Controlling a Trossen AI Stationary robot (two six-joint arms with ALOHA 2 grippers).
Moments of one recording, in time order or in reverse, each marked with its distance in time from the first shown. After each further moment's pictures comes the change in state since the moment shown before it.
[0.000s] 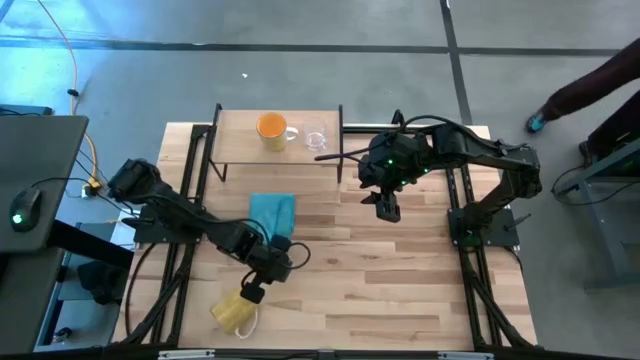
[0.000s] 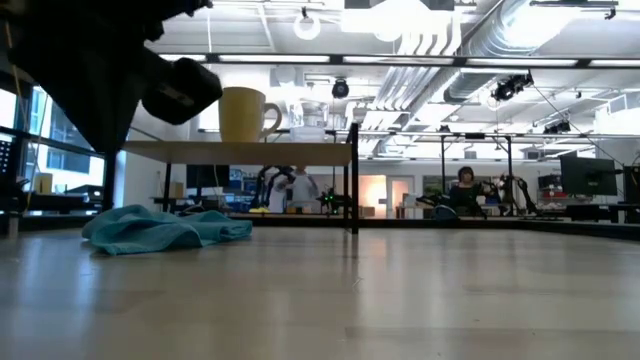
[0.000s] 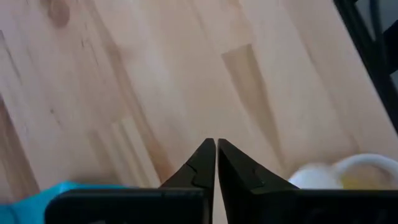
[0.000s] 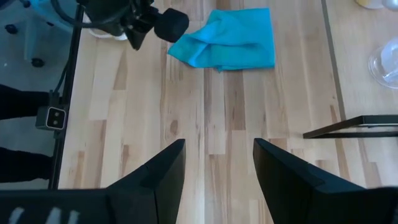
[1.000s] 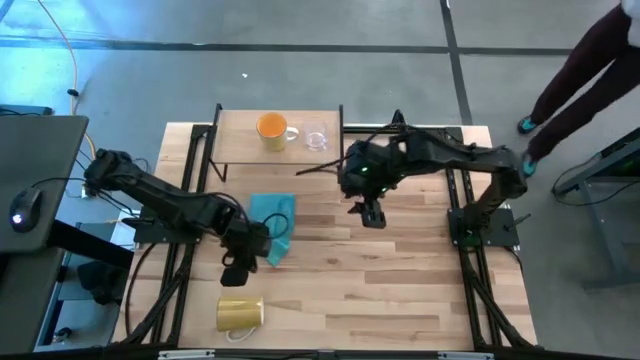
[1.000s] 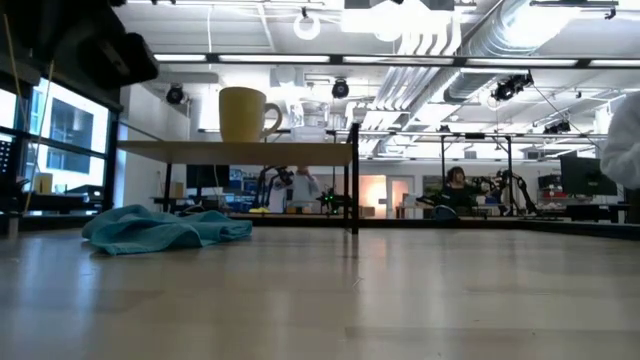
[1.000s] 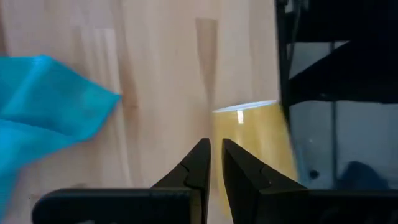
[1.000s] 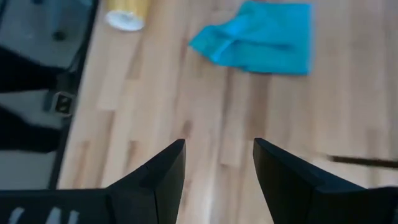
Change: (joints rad) left arm 0.089 -0.273 0.002 -0.299 0.229 -0.340; right arm -0.002 0.119 -0.001 0.060 -0.103 -0.100
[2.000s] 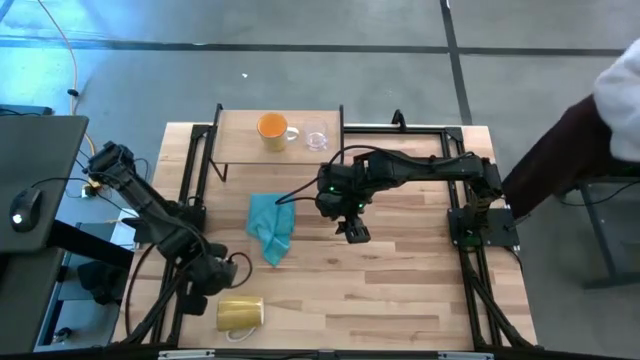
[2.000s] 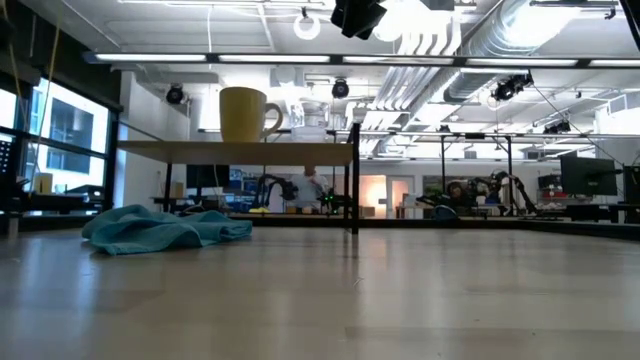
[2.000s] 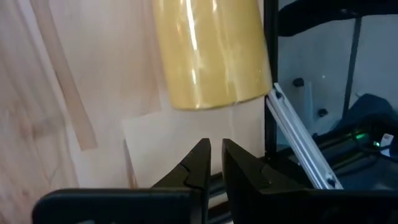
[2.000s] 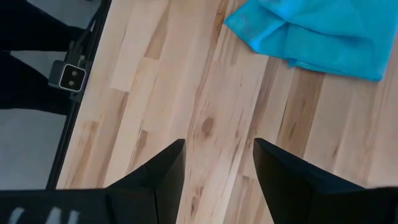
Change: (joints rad) left arm -0.408 -0.041 -0.001 -0.179 -0.053 -0.295; right arm 0.019 0.174 0.000 0.042 -0.118 -0.108
